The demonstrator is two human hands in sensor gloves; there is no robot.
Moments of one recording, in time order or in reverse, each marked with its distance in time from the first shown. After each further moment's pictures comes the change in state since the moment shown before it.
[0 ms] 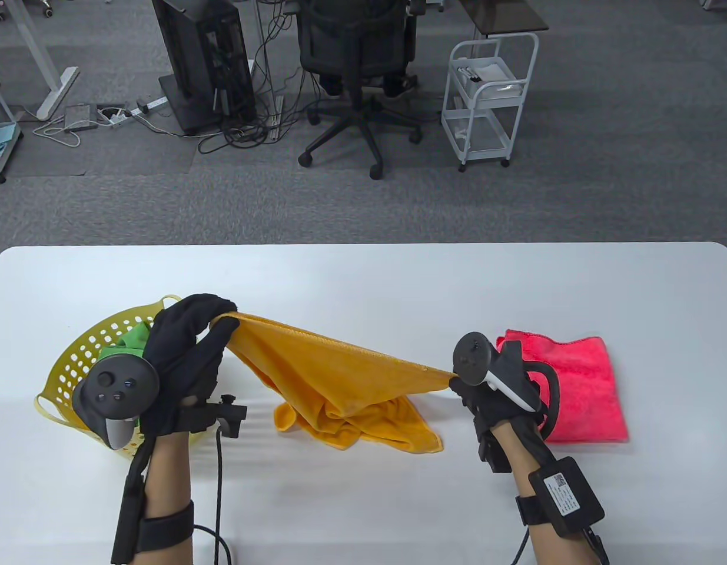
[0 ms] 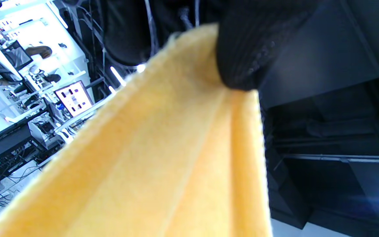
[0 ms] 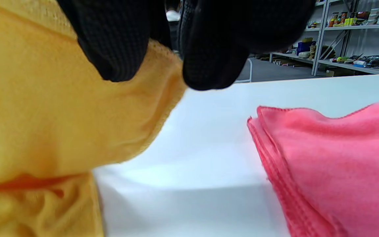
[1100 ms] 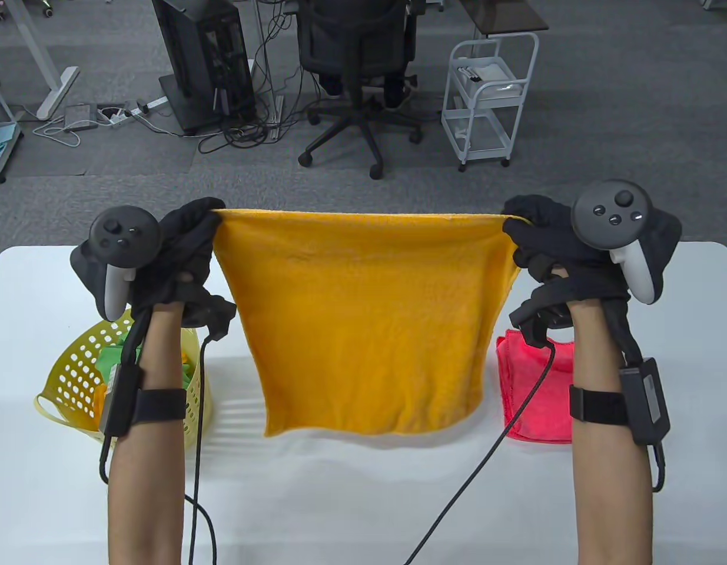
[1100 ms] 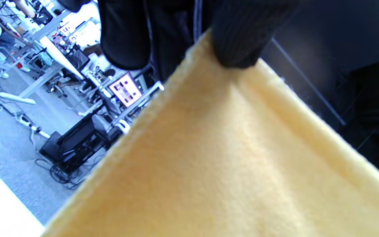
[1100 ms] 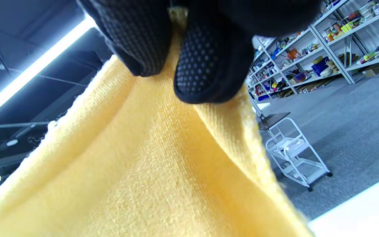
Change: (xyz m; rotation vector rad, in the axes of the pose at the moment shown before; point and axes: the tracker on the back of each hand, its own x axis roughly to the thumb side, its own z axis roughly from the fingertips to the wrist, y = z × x) left_hand 0.005 -0.002 -0.136 -0.123 0.232 -0.148; right_hand -0.026 -0.210 -0.033 -0.363 -0.046 -0.534
